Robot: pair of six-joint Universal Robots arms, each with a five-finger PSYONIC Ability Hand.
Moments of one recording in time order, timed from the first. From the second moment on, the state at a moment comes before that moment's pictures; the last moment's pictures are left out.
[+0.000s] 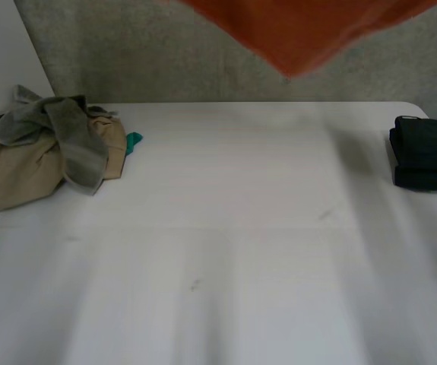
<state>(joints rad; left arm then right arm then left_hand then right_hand) 4.51 -2.04 -0.59 3.32 -1.63 3.50 1.77 -1.07 0.90 -0.50 1.48 2.48 1.14 1.20 1.19 1.20 0.98 1.13 1.18 1.19 1.20 1.01</state>
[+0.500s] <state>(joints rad) 4.46 -2.24 -1.18 3.31 -1.59 3.54 1.73 -0.87 1.18 -0.17 1.37 2.45 1.14 1.20 1.19 1.20 0.98 1.13 1.18 1.19 1.20 1.01</state>
